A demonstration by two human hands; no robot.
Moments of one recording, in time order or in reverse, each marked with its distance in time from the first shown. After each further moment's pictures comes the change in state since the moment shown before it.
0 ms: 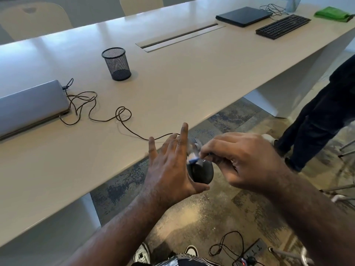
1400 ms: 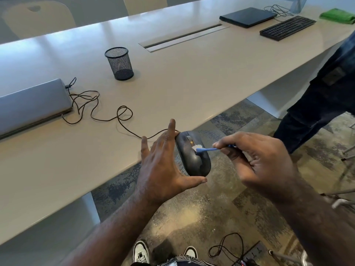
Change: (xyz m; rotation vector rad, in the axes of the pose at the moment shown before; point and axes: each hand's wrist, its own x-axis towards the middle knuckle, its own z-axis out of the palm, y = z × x) left_hand 0.000 -0.018 -0.003 -0.164 0.141 -0.044; right_hand -0.016 0.011 0.004 0.162 0.270 0.157
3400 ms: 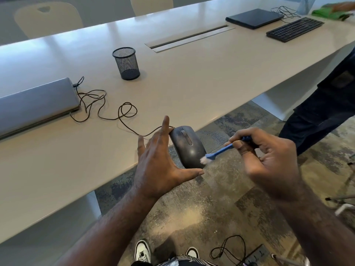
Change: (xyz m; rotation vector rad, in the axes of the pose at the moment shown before) left_hand 0.001 -0.013 -0.011 -0.058 0.074 -0.070; right_hand -0.005 0.004 0.014 0.105 0.161 0.179
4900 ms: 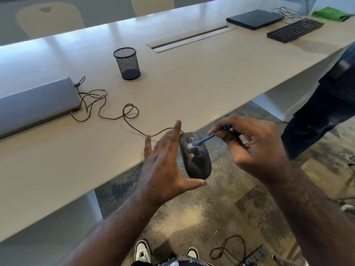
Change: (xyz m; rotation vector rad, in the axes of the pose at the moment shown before) left_hand -0.008 0.008 0.002 0.088 -0.095 0.103; right_hand 0.032 -0.012 0.006 -0.002 -0.113 -0.224
